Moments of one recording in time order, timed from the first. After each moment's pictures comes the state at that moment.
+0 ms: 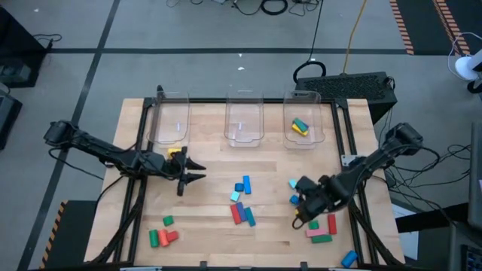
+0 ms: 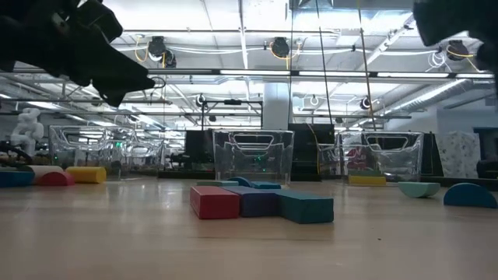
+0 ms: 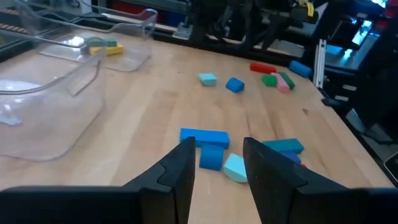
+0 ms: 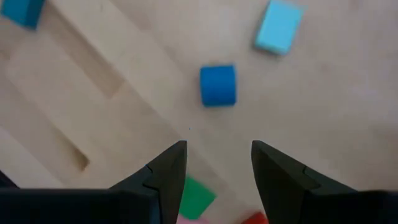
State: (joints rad) left arm -0.27 0.86 0.19 0.42 -0.22 -0.26; right arm 0.62 1.46 1.05 -1.02 0.10 1.41
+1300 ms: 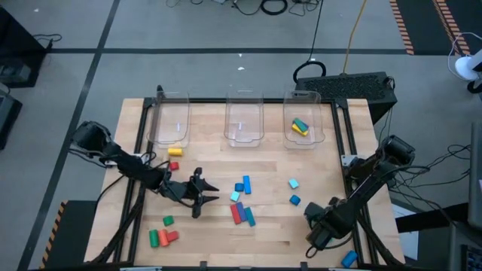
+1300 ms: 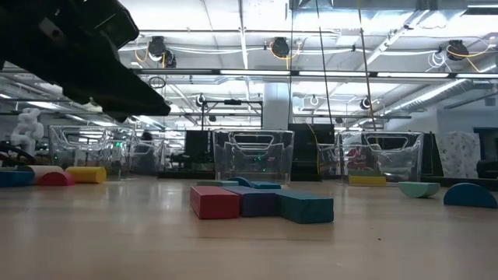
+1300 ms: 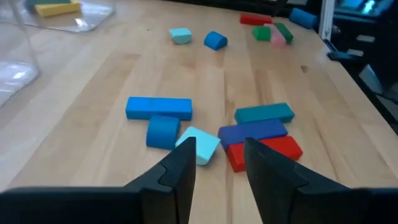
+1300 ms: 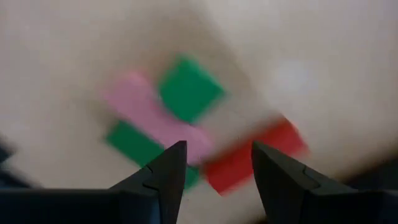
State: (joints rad) left arm -0.49 1.43 0.39 0.62 -0.43 -0.36; right arm 0.85 1.65 1.05 -1.06 -0.14 1.60
